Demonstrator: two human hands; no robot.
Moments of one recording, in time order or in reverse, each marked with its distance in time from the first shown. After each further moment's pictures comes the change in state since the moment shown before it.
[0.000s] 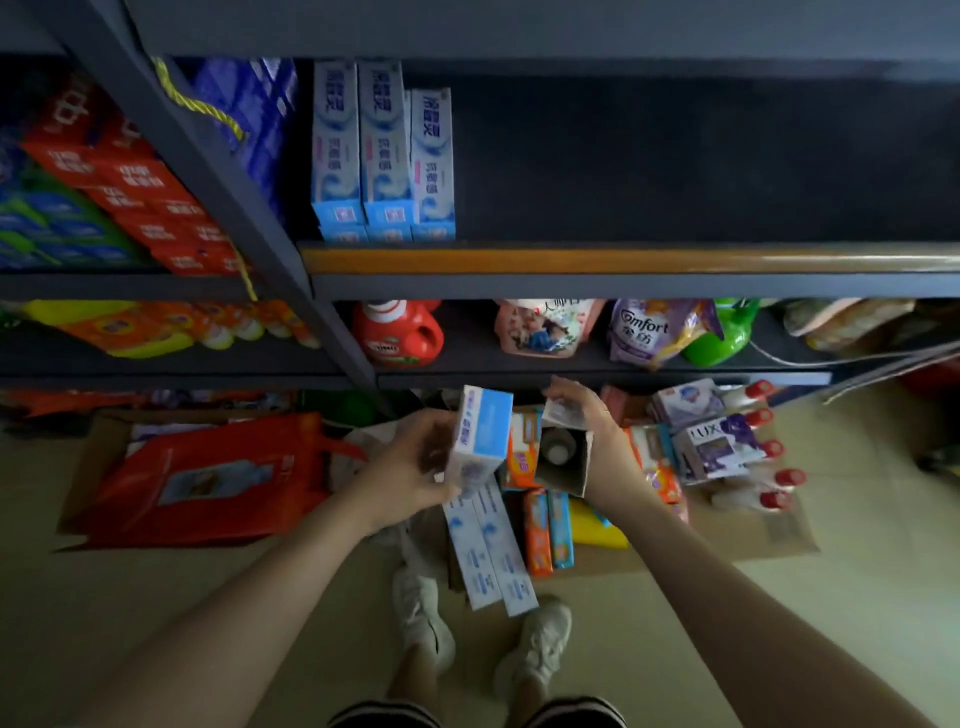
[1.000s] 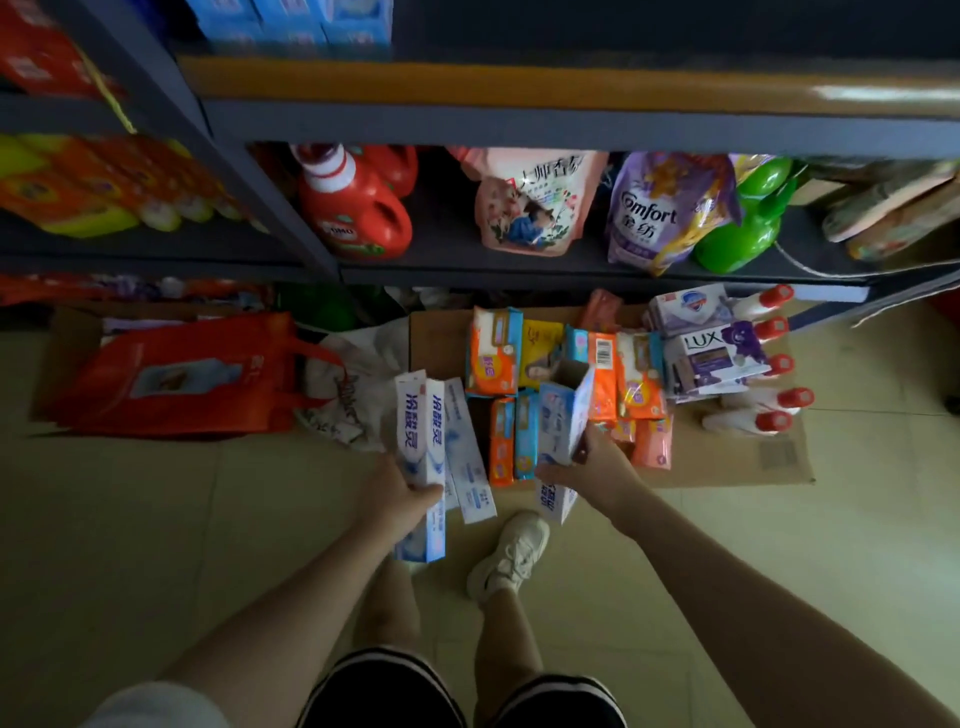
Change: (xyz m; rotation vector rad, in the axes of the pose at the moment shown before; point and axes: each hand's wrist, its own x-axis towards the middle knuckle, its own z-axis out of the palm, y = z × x) left_hand -0.014 -0.136 0.150 0.082 0.318 -0.604; right_hand -0.077 0.140 -0.002 0.130 -0.265 0.648
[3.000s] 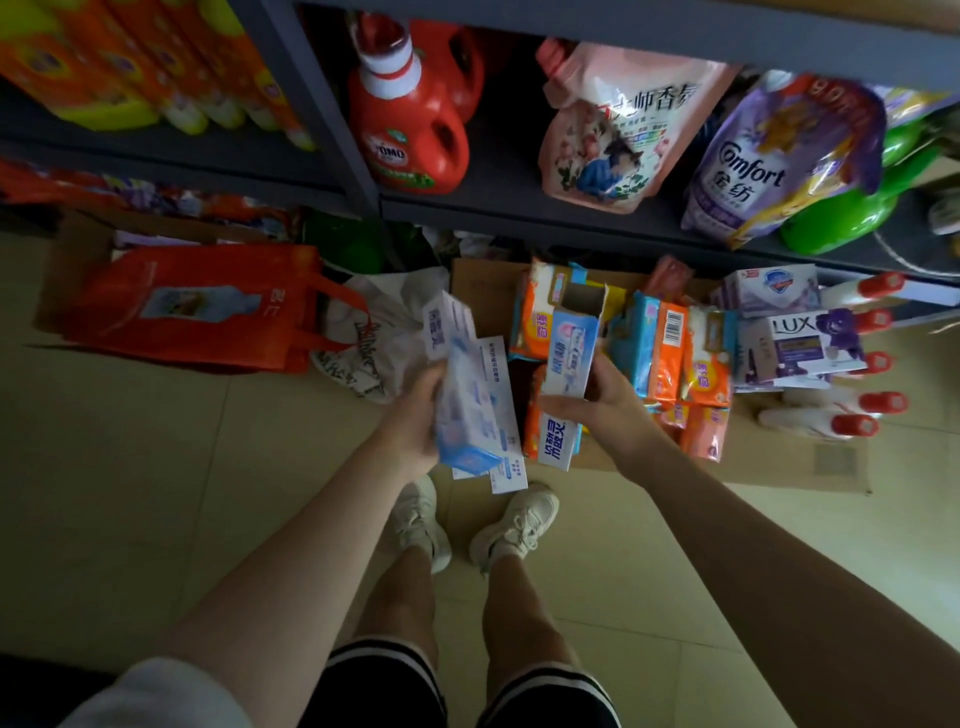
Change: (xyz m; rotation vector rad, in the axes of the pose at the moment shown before) left_hand 0.038 0.016 -0.016 -1.187 -0.453 -0.101; right_hand 0.025 -0.039 0.037 0.114 -0.085 -0.130
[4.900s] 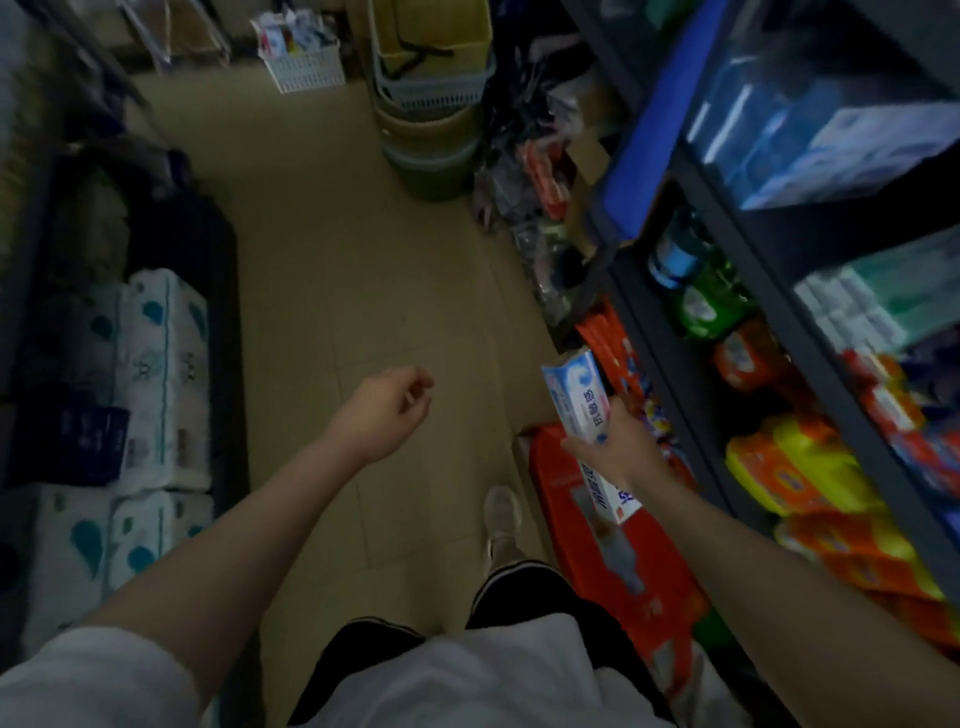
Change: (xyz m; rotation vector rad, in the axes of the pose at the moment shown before) left_hand -0.438 0.326 -0.505 0.789 1.253 0.524; right_hand 0.075 -0.326 0.715 -1.279 -0.611 -0.539
